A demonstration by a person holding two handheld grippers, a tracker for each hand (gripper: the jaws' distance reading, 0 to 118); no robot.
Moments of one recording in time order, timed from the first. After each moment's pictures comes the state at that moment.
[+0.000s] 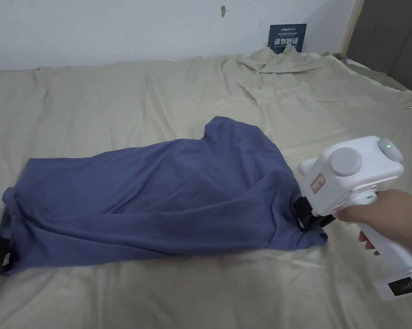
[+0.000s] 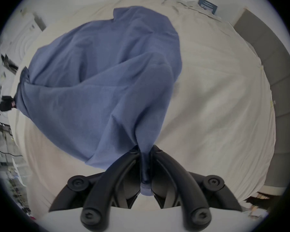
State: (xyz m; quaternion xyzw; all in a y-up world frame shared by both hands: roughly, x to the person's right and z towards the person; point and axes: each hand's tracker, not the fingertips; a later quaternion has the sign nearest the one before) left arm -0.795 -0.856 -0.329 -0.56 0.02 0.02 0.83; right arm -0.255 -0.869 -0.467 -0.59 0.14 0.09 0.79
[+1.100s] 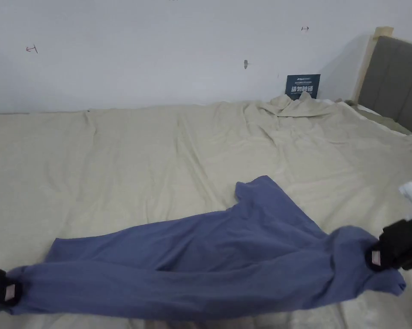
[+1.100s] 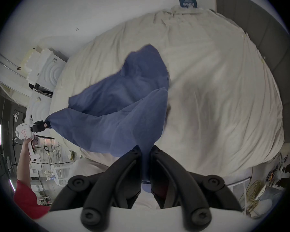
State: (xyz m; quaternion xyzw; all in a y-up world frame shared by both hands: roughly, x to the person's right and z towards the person) left arm -0.814 -0.778 -0.171 -0.52 -0.03 0.13 0.85; right arm -0.173 -0.760 -0.327 -0.60 0.20 -0.06 0.77
